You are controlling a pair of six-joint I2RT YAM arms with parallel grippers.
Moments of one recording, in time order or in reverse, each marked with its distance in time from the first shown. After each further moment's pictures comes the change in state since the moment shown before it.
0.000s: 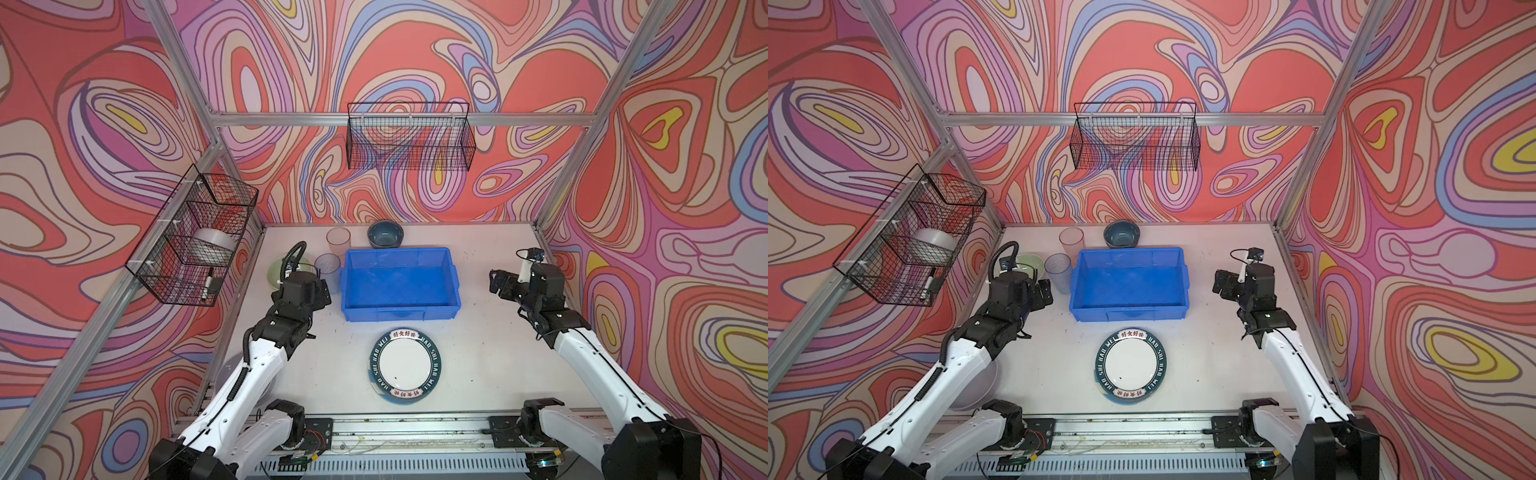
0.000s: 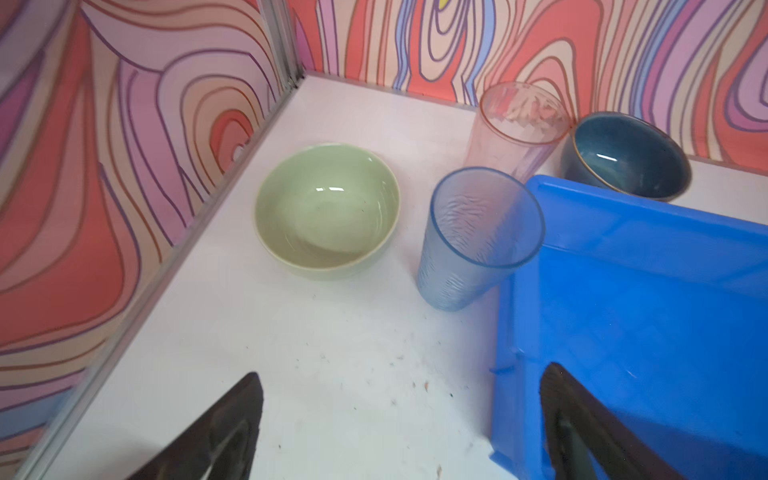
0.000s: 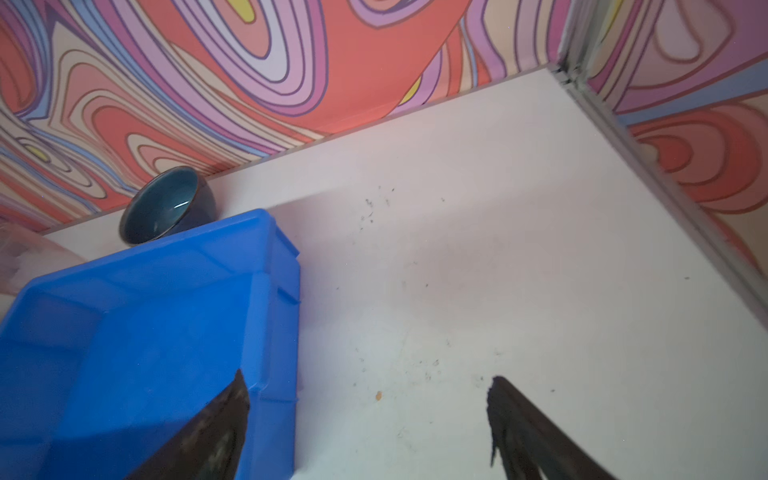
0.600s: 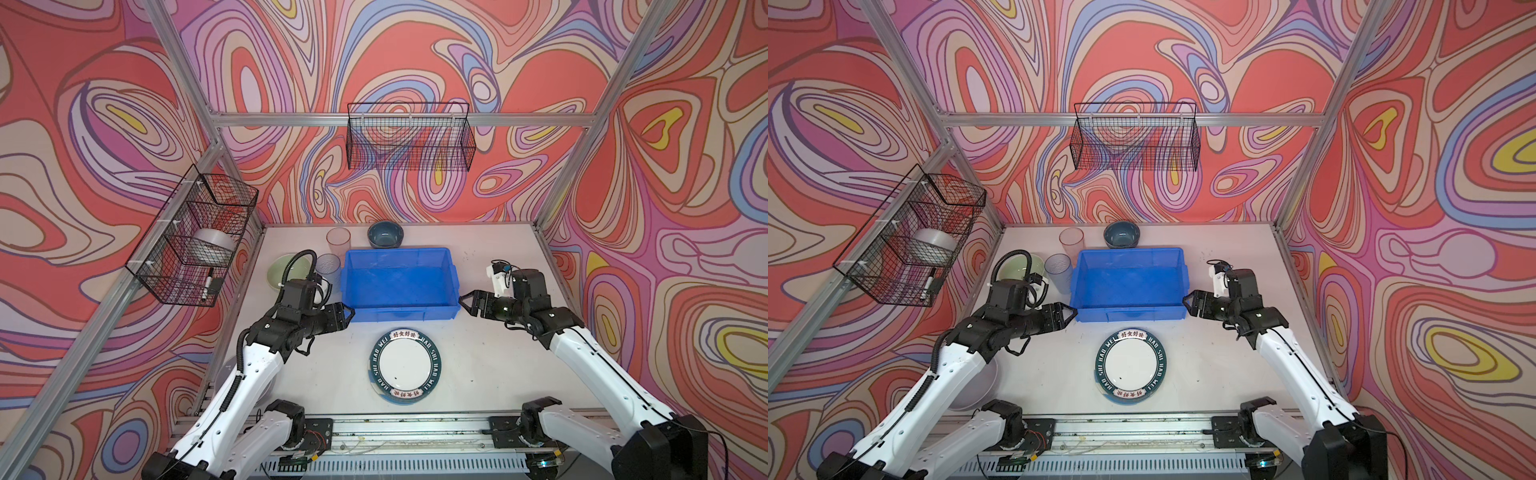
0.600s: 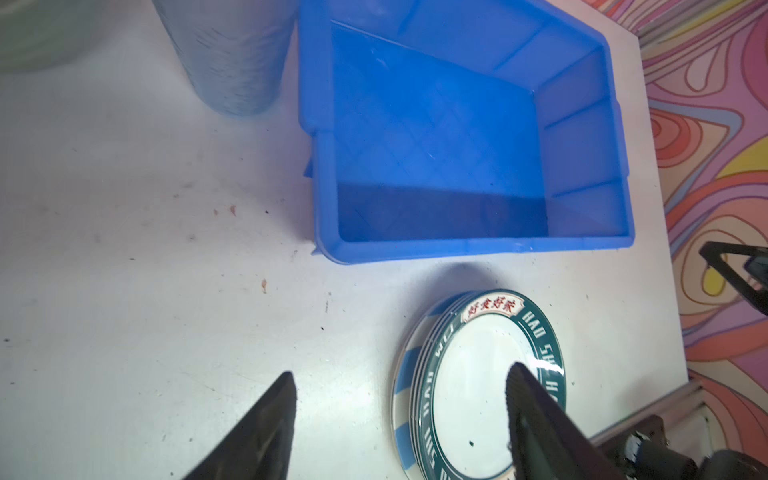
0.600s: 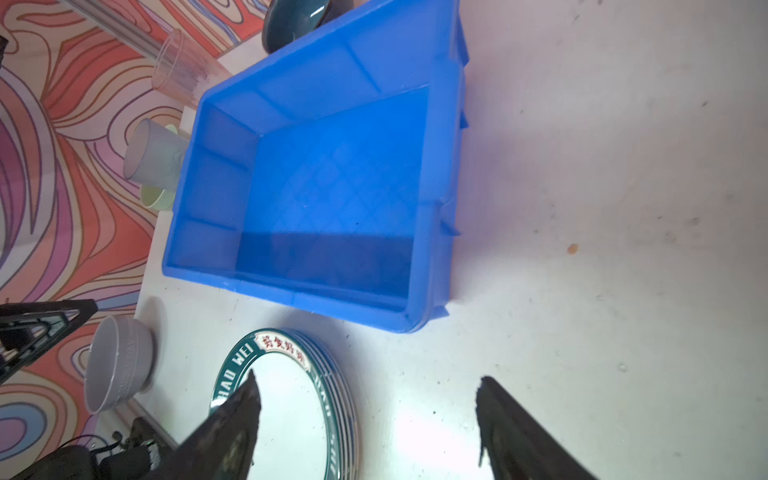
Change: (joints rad) left arm -0.008 -0.039 0.011 -0.260 0.646 -0.078; right arm 0.164 0.003 0.047 -0.281 -0.353 0.086
